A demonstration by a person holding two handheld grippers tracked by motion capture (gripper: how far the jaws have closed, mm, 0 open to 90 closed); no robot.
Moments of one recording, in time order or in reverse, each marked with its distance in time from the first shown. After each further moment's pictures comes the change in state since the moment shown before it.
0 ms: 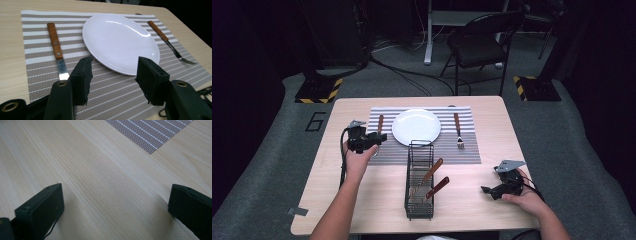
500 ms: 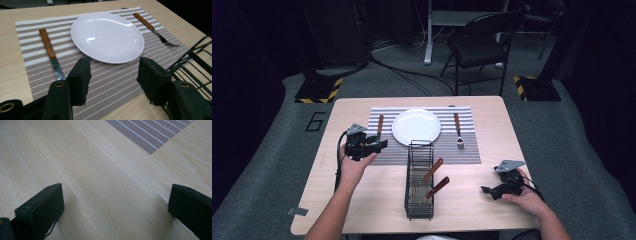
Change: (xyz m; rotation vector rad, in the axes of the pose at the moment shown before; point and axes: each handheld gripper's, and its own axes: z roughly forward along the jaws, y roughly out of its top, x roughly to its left) left arm -0.022 -0.006 -0.032 0.023 -0.015 0.149; right arm 0.000 0.000 0.000 0.000 -0.001 0.000
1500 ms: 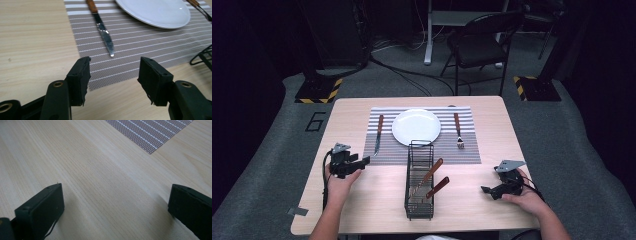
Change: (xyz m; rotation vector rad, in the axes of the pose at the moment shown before) left arm 0.041 -0.068 -0.013 0.058 0.152 -0.125; right arm 0.000 0.000 0.000 0.000 0.000 0.001
